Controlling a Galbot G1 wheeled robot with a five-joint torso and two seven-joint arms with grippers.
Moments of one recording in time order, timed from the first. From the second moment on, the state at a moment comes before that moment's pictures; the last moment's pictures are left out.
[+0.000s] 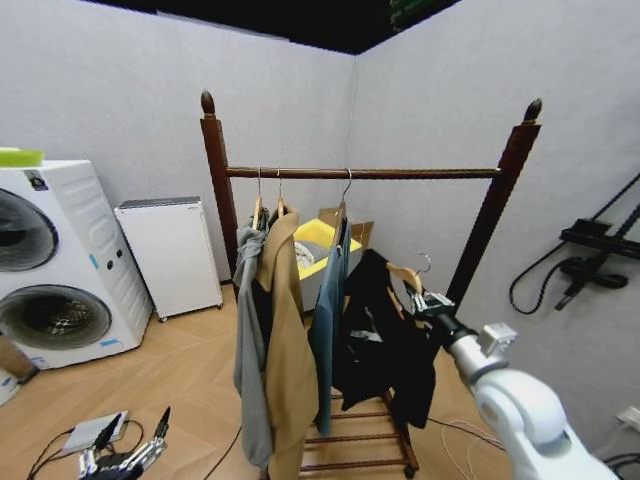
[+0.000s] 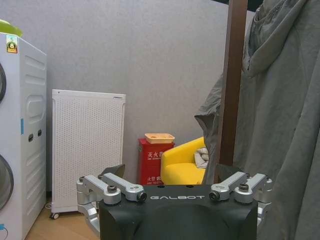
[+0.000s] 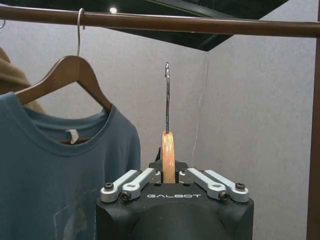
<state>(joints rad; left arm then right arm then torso) 1.94 -1.35 -0.90 -2.27 -0.51 -0.14 0.14 -1.04 0.97 0.71 2.22 0.60 -0.48 0.12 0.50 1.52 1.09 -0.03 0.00</state>
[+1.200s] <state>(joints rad) 1.94 -1.35 -0.90 -2.27 -0.51 -0.14 0.13 -0.16 0.88 0.23 1.86 0.86 -0.74 0.25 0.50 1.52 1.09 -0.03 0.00</state>
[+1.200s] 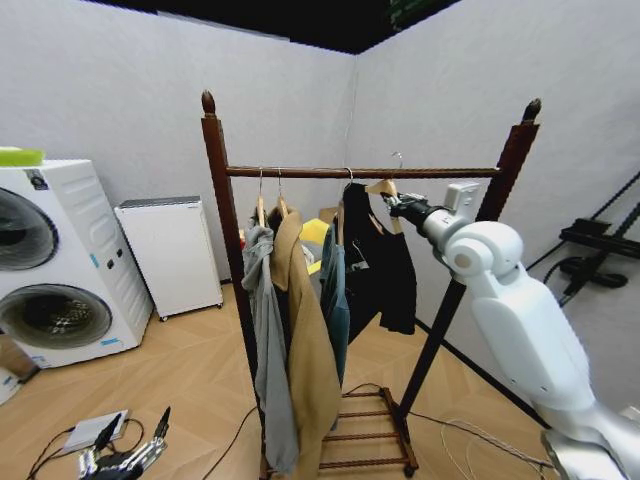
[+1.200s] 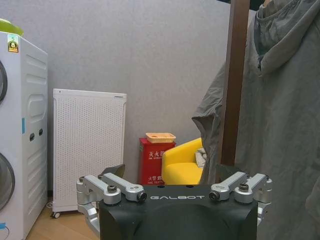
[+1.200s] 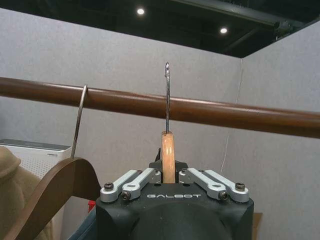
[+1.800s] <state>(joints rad) 1.94 -1.35 -0.90 -2.27 -0.51 -0.14 0.13 -0.13 0.92 0.19 1.75 0.86 -0.73 0.22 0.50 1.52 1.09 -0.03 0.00</state>
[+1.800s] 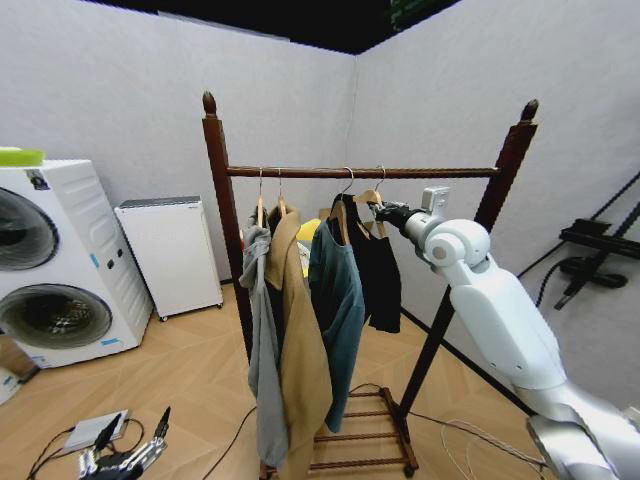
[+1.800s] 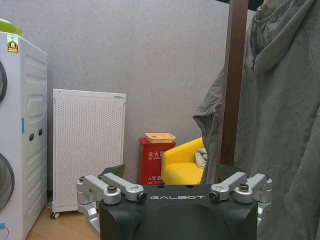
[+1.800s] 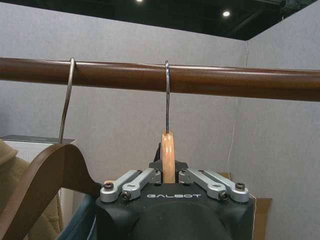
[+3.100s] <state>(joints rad) 1.94 -1.35 -0.90 -2.27 -0.51 -0.14 0.14 -1.31 1.07 0.83 2.44 0.80 -0.63 0.33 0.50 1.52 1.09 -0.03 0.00</state>
